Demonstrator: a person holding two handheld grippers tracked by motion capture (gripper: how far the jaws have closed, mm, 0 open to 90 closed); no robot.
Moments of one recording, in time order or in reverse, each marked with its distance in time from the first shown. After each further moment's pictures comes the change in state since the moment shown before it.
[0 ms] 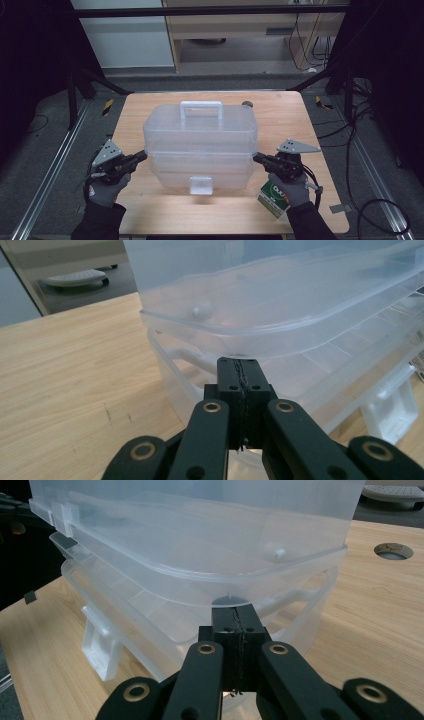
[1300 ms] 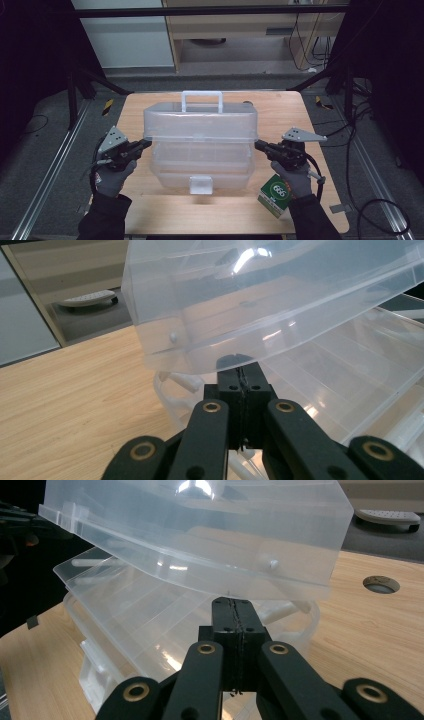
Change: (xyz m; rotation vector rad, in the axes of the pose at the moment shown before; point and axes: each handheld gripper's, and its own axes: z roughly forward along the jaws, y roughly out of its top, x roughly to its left) left arm -0.003 0.032 0.014 -0.041 0.031 0.039; right arm -0.011 0.025 -0.002 -0.067 0.010 -0.005
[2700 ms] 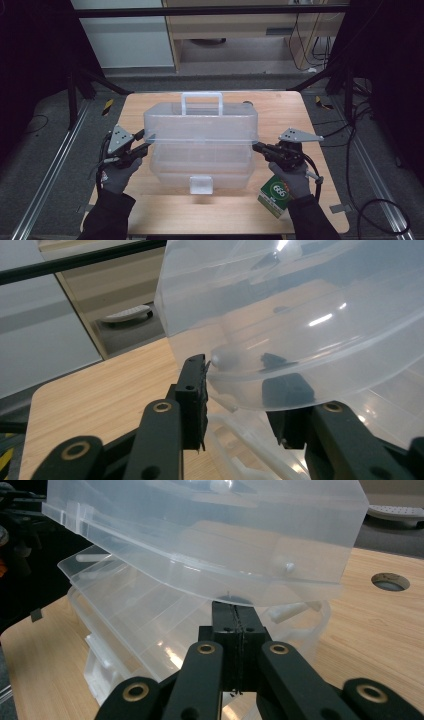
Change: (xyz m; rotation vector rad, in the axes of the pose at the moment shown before) left arm 0.001 -0.004 0.016 -0.037 0.136 0.066; right arm 0.004 0.000 0.004 0.023 0.013 -0.009
